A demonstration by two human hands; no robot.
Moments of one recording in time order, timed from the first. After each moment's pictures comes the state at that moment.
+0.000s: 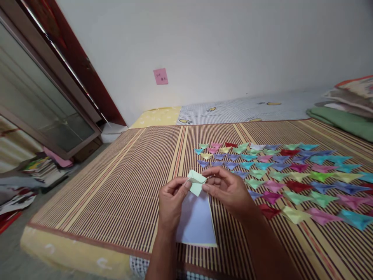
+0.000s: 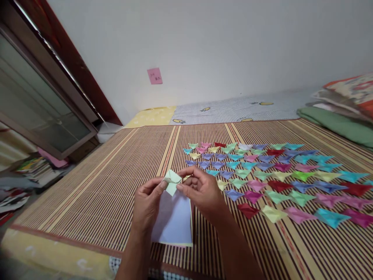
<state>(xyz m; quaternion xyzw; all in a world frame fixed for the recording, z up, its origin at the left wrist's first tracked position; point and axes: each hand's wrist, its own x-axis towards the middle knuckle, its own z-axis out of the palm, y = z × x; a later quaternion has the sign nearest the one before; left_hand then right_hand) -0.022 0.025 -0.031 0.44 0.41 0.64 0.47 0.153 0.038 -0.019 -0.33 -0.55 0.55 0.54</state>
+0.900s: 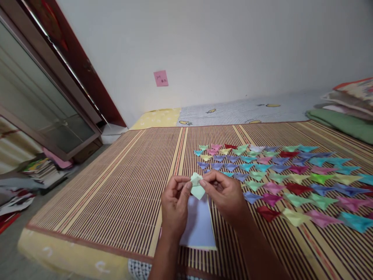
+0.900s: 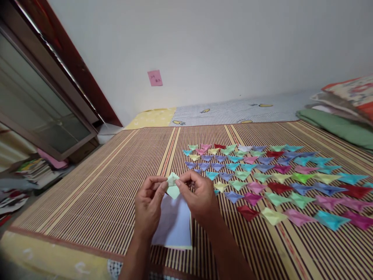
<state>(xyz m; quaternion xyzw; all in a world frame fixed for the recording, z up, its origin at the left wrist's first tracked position) -0.009 0.012 -0.015 0.53 0.45 0.61 0.37 0.138 0.037 -0.020 -0.38 -0.59 0.40 0.58</state>
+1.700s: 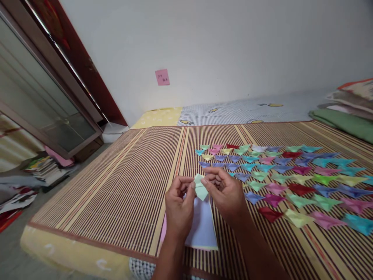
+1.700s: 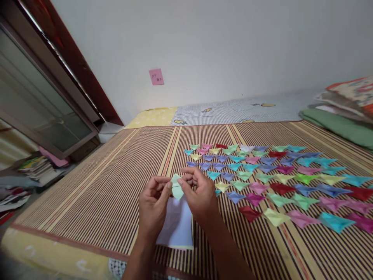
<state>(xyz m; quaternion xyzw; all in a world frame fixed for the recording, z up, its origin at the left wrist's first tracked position) 0.000 0.012 -0.016 0.52 0.47 0.61 0.38 0.132 0.040 -0.027 -0.42 -0.56 0.39 0.60</state>
